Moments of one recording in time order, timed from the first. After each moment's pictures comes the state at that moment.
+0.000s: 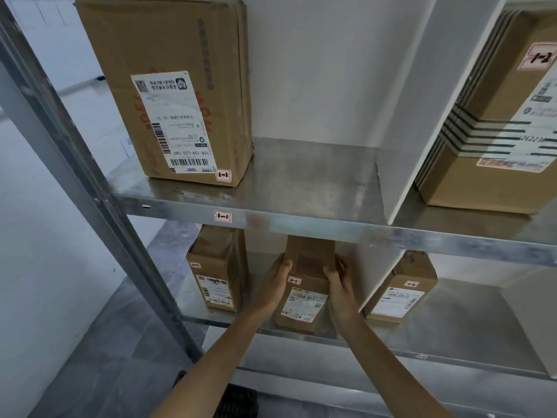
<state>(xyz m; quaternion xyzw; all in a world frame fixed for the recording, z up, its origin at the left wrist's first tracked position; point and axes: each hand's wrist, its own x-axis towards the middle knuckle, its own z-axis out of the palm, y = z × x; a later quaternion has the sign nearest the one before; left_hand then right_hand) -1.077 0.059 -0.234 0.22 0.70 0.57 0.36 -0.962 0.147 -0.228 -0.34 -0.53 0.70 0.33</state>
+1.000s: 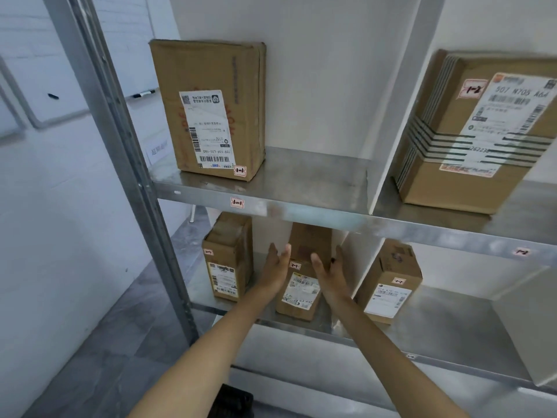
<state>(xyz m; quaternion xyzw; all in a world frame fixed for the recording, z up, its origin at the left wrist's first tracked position) -1.045 0.040 -0.183 0.25 0.78 0.50 0.29 -0.951 0.131 -0.192 -0.35 -0.70 0.57 0.24</state>
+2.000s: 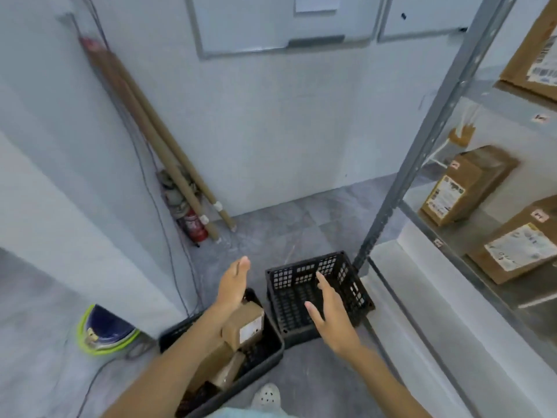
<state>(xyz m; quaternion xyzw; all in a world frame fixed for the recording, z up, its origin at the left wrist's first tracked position) -0.711 -0.432 -0.295 -0.28 0.78 0.56 -0.01 -0.721 -0.193 -0.312 0.18 -0.89 0.40 -0.14</state>
